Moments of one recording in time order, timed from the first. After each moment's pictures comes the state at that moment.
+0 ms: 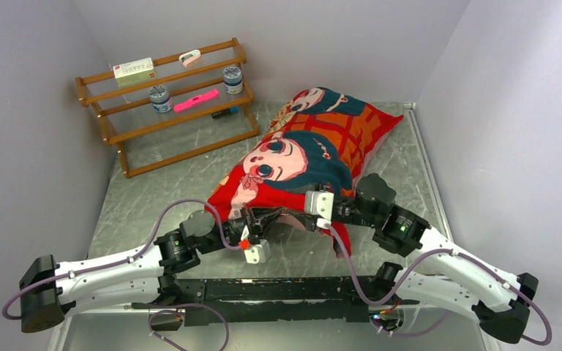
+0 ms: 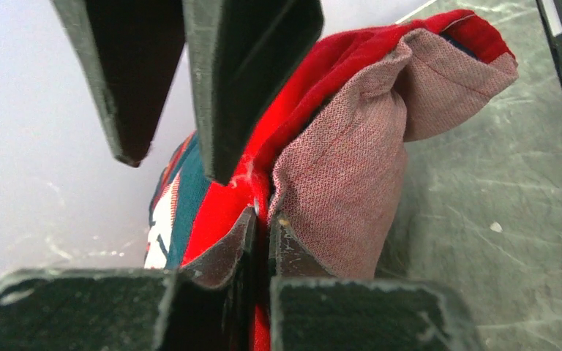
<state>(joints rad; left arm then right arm) -1.15 0.83 0.48 0.42 0.14 0.79 0.93 0.78 0.81 -0.13 -0.41 -0.60</state>
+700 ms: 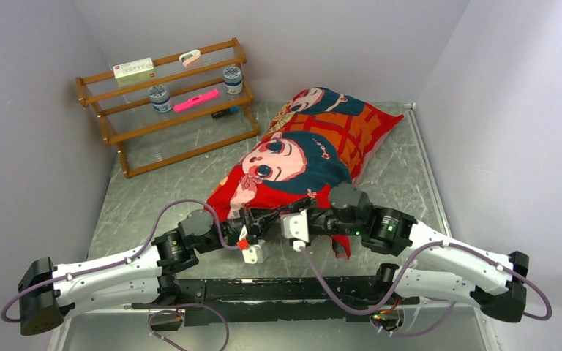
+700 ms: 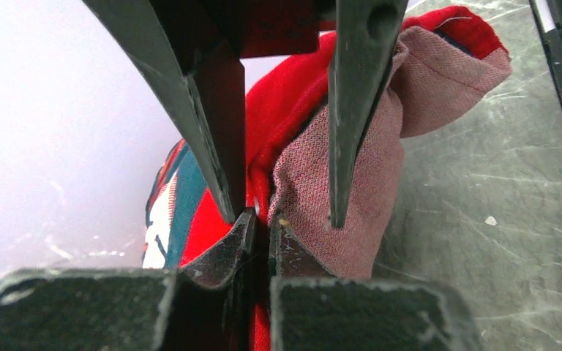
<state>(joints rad) -1.13 0.81 0.48 0.38 0.16 0.79 1.06 0.88 0.89 -0.36 -0.32 -0.77</state>
